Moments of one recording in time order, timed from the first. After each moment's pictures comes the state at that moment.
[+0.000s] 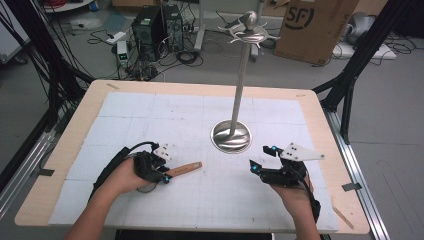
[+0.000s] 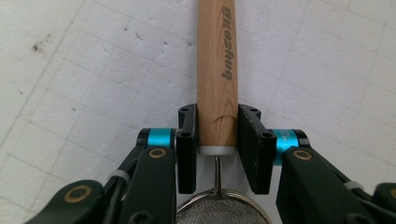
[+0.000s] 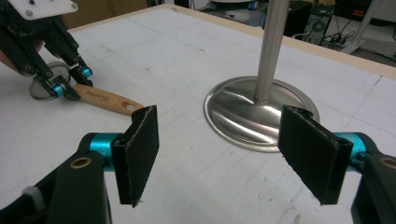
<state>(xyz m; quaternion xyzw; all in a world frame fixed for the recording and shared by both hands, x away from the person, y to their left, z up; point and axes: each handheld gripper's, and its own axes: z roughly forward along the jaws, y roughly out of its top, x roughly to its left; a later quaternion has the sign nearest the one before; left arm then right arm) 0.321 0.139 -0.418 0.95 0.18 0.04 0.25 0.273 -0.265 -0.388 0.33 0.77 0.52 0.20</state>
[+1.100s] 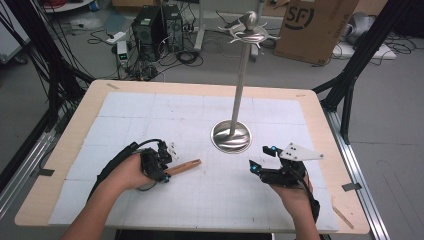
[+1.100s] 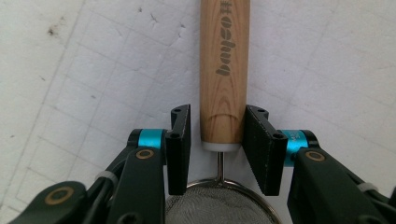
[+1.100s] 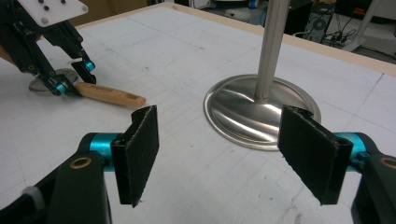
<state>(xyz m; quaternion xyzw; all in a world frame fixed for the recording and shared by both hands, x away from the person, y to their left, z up) 0.328 0.119 -0.409 0.97 0.19 0.06 0.15 0.274 -0.265 -0.390 0.33 0.77 0.51 0.19</state>
